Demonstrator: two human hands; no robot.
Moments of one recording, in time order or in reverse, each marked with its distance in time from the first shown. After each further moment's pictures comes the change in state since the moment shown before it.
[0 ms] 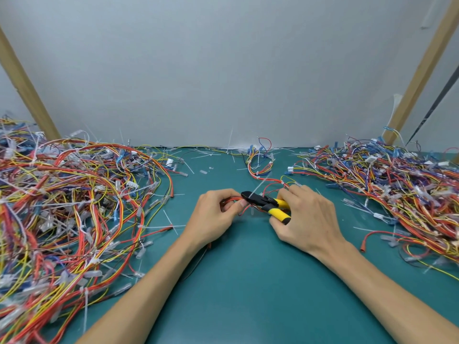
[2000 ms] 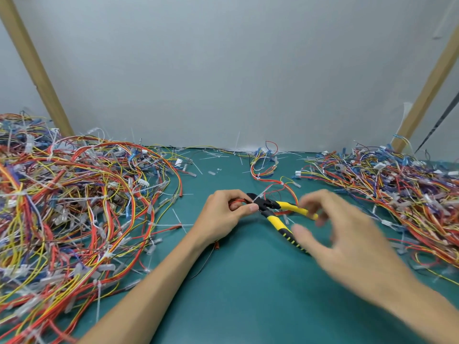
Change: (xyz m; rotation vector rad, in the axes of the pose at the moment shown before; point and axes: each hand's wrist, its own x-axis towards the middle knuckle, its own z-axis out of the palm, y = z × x) left_hand 0.003 -0.005 -0.001 -0.155 -0.058 -0.093; right_hand -0.035 -0.020 -0.078 0.381 -0.064 0.073
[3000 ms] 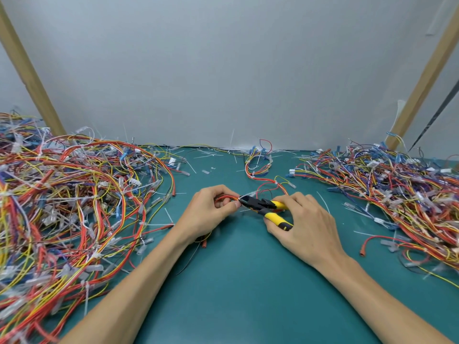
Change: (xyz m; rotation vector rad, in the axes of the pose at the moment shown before) left_hand 0.005 -0.012 -0.009 -0.032 -0.016 -0.014; right_hand 0.027 0.047 0.072 -0.259 0.061 0.021
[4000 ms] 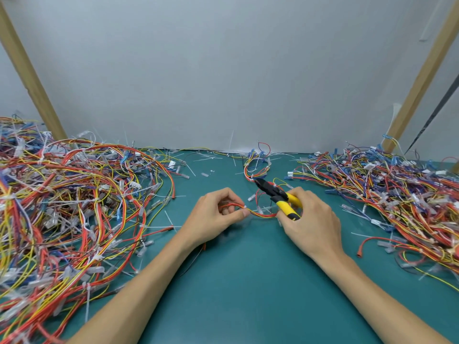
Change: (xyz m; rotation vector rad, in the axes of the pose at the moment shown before) left_hand -0.006 0.010 0.007 0.035 -0.006 0.055; right_hand 0.009 0.002 -0.008 0.131 0.042 0.234
